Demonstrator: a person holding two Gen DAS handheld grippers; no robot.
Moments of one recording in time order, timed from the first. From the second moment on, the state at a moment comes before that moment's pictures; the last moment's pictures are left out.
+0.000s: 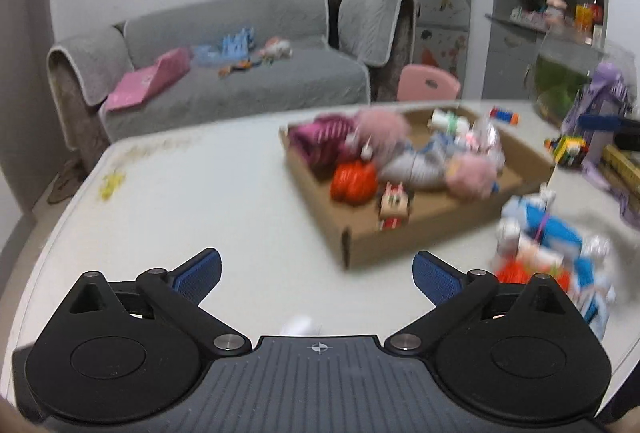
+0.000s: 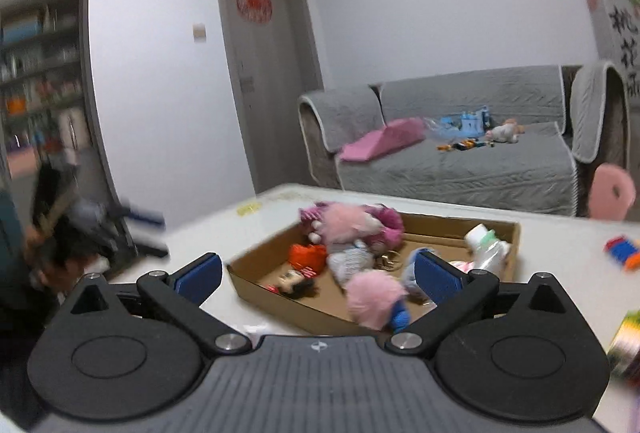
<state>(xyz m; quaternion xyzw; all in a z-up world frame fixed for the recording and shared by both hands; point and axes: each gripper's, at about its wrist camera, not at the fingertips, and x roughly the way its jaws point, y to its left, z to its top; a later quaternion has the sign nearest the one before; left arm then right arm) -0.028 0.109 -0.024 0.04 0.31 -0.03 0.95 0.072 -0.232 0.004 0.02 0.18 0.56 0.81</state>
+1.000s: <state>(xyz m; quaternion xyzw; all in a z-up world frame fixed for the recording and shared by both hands) -0.014 -0.026 -0.078 0.12 0.37 -0.25 0.89 0.067 -0.200 -0.056 -0.01 0.35 0.48 0.80</state>
